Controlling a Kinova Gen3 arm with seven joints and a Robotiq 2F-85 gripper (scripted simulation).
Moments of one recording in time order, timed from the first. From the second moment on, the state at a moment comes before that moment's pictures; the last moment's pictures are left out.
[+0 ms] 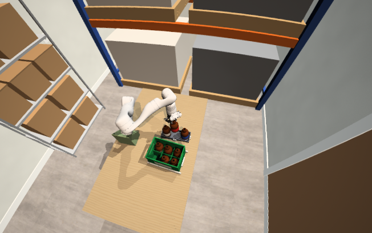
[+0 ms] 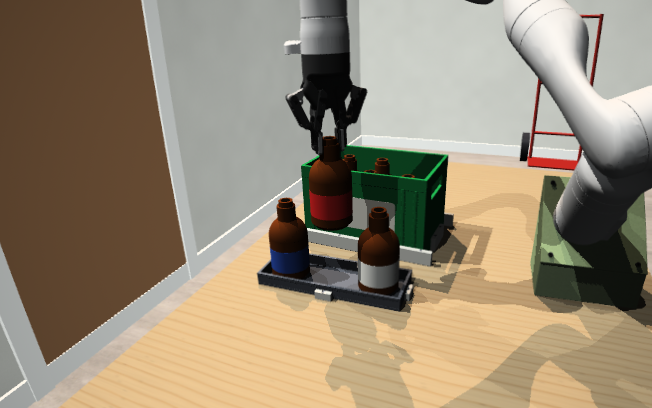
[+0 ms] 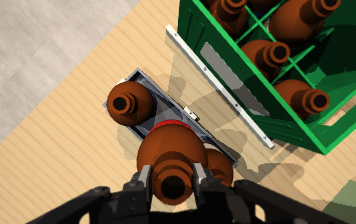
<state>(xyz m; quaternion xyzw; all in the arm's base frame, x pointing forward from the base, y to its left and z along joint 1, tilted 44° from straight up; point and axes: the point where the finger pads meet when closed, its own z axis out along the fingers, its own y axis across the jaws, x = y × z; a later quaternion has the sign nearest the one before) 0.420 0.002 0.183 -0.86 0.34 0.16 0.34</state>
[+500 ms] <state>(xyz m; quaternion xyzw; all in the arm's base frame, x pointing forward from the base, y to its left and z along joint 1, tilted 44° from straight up) 0.420 0.001 0.184 -0.86 0.34 0.16 0.34</state>
